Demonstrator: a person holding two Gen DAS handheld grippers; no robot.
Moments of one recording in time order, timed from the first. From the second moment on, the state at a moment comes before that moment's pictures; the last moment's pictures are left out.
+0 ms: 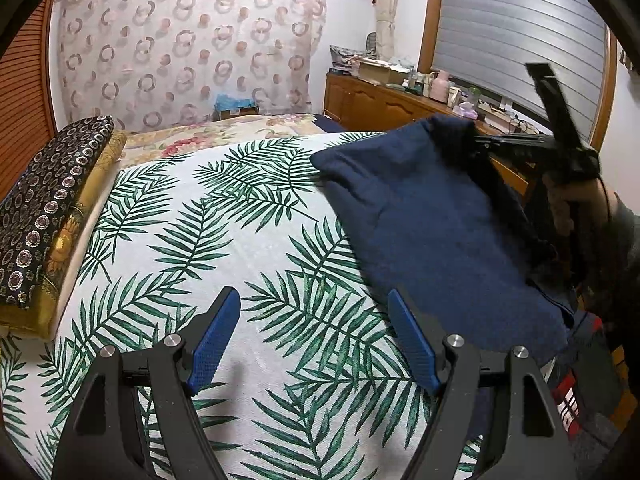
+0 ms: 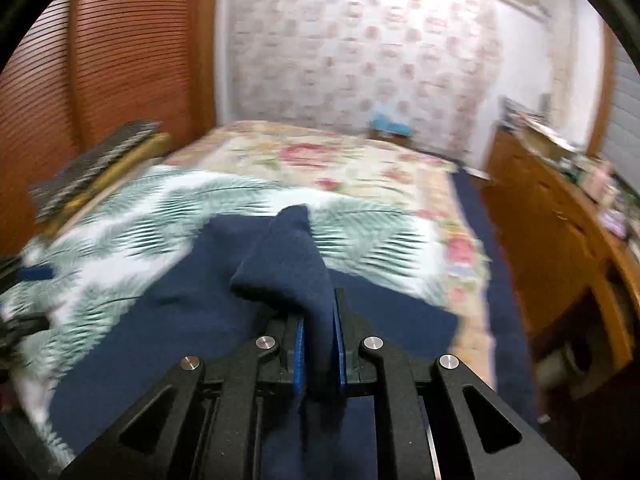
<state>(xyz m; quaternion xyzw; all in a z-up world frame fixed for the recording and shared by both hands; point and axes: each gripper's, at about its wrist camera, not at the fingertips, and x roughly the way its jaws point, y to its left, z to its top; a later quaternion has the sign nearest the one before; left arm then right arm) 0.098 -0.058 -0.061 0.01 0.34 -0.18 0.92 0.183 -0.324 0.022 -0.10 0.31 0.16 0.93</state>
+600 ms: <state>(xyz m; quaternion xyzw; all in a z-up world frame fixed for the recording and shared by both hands) 0.093 -0.076 -0.068 0.02 0.36 -0.20 0.91 0.232 -0.356 -0.006 -0.06 0.38 0.14 0.91</state>
